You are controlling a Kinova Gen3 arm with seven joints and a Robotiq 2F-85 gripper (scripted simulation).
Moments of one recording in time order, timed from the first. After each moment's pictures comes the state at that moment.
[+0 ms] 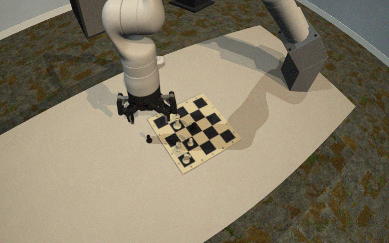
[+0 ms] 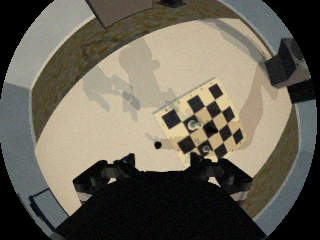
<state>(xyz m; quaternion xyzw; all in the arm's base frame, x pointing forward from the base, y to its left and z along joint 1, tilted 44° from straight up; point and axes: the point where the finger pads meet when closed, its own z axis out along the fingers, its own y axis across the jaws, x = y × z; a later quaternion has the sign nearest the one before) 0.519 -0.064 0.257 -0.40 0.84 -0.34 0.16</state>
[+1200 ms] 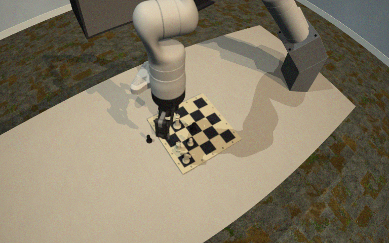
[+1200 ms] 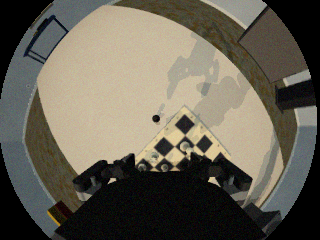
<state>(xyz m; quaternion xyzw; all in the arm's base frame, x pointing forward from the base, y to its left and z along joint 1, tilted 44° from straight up) 0.492 -0.035 0.216 -0.82 0.43 -0.36 -0.09</state>
